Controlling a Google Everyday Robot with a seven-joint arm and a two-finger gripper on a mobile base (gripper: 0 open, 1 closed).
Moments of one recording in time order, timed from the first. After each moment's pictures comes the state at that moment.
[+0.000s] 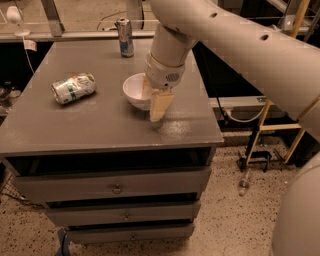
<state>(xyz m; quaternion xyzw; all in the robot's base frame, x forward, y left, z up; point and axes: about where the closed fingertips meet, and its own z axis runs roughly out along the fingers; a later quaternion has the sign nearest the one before) 0.586 0.020 0.853 -0.84 0.53 0.06 0.13</state>
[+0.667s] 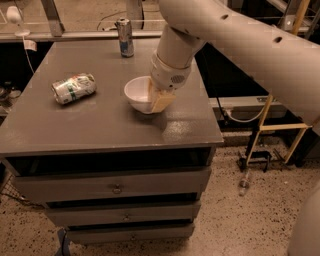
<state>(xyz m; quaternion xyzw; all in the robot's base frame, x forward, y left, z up) 0.585 0.014 0.855 -0.83 0.54 0.06 0.15</state>
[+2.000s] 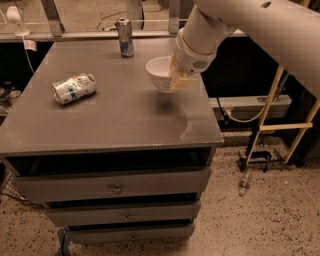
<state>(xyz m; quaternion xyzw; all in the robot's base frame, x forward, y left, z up) 0.623 -0.041 0.902 -0.77 0.59 -0.04 0.22</state>
